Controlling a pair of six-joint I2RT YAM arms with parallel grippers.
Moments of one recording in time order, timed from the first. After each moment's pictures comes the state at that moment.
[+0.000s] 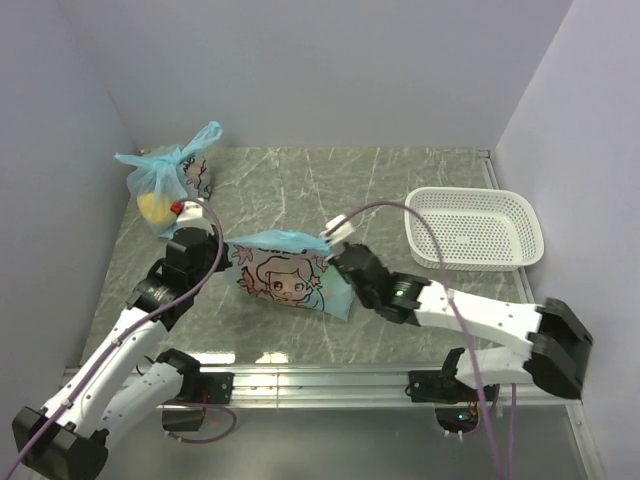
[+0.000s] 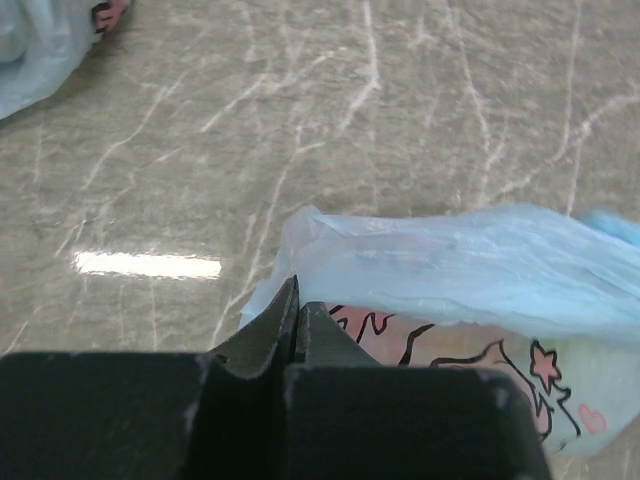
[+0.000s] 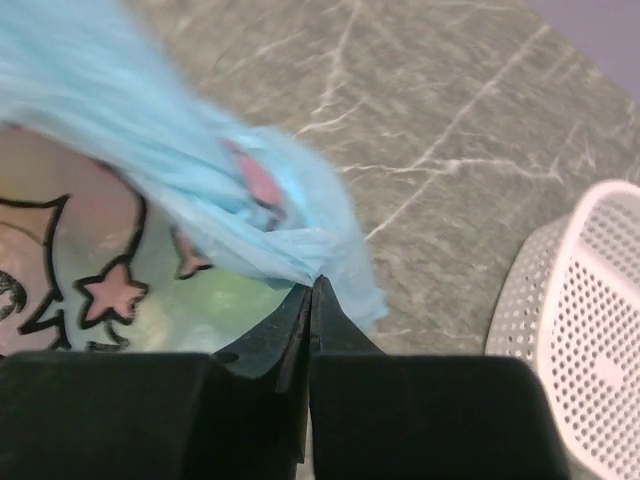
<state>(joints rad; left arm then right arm) -0.44 0.78 0.70 -0.39 -0.29 -0.45 1.05 1.29 0.80 -0.06 0.65 -0.06</state>
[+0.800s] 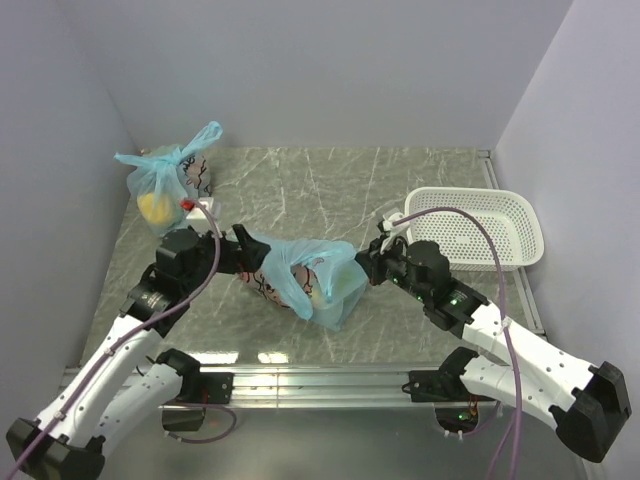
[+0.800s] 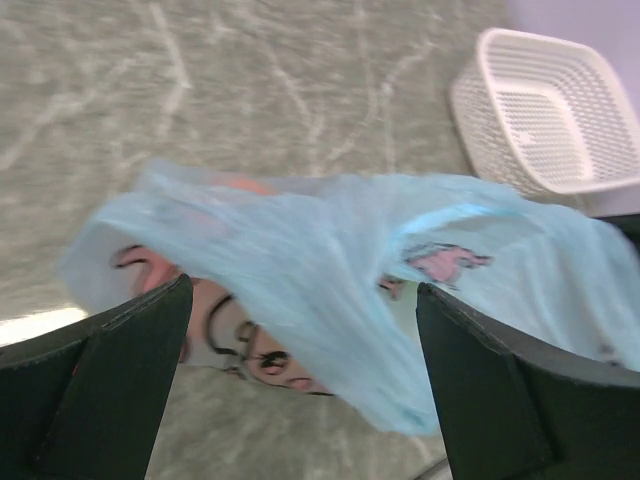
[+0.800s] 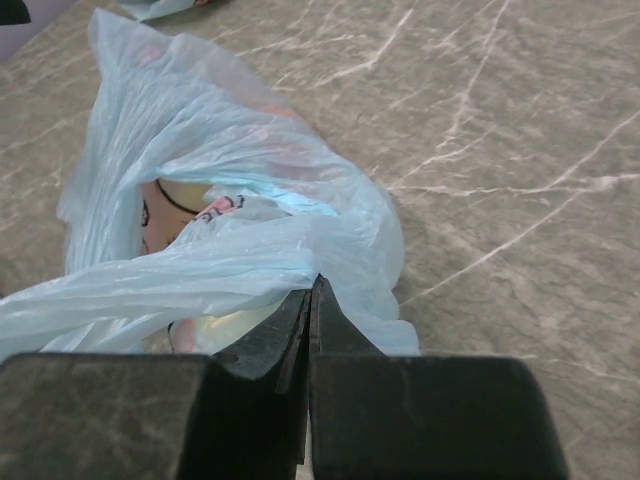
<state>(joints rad) -0.40 0.73 0.70 -0.29 0.11 -0.45 0.72 0.86 0.59 0.01 -0.01 0.18</state>
